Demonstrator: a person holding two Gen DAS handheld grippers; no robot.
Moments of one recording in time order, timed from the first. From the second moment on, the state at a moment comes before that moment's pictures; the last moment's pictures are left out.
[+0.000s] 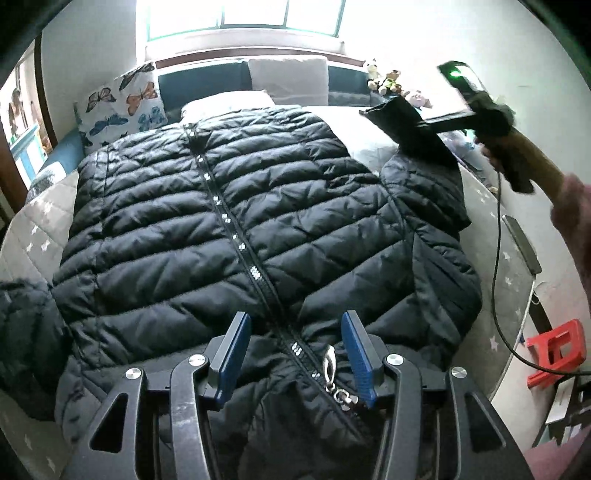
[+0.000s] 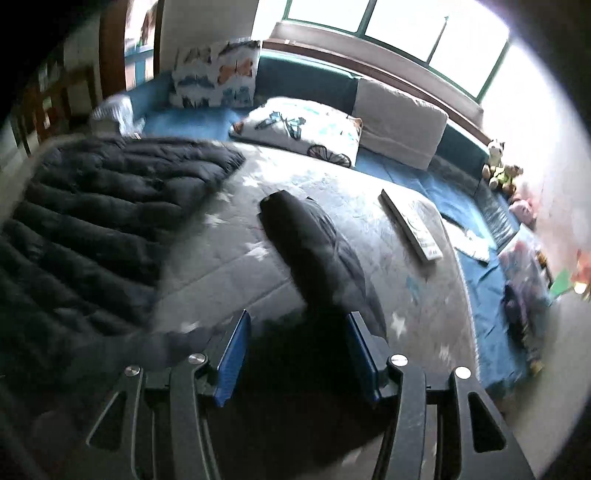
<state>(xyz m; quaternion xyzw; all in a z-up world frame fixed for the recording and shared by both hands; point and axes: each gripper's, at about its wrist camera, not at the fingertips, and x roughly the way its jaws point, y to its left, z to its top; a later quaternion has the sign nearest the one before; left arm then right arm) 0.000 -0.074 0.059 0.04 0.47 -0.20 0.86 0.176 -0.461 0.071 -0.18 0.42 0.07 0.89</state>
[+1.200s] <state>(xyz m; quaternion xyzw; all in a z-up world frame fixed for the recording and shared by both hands) -0.098 0.060 0.062 -0.05 0.42 -0.11 0.90 0.030 -0.318 0.257 -0.12 0.25 0.20 0.94</state>
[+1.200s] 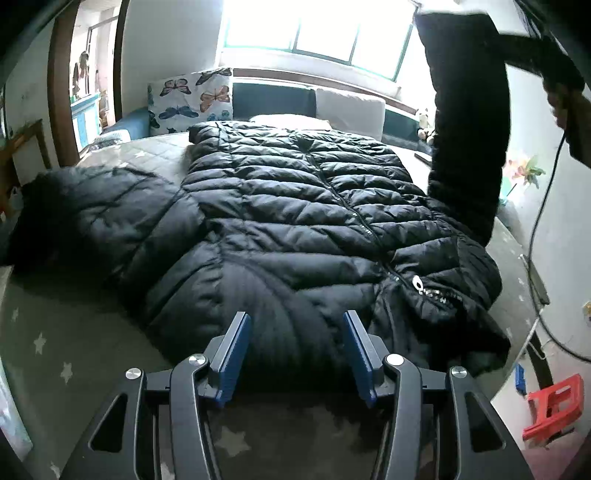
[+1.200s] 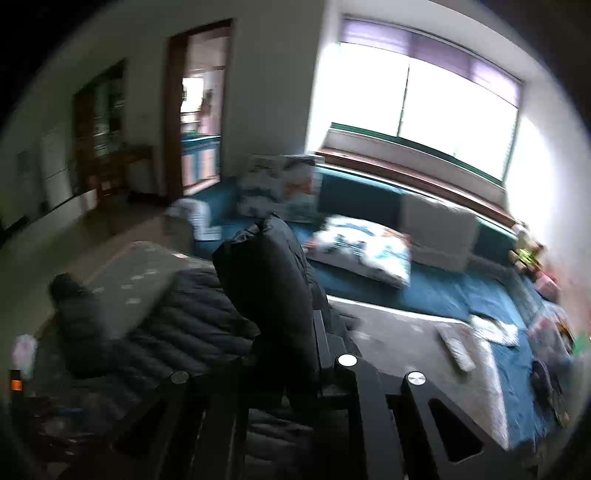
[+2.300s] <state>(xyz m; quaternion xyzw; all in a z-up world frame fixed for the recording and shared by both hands) -0.118 0.086 0.093 -0.11 0.38 -0.13 0.91 -0.012 -0.188 0.203 -0.23 0.38 0.31 0.84</state>
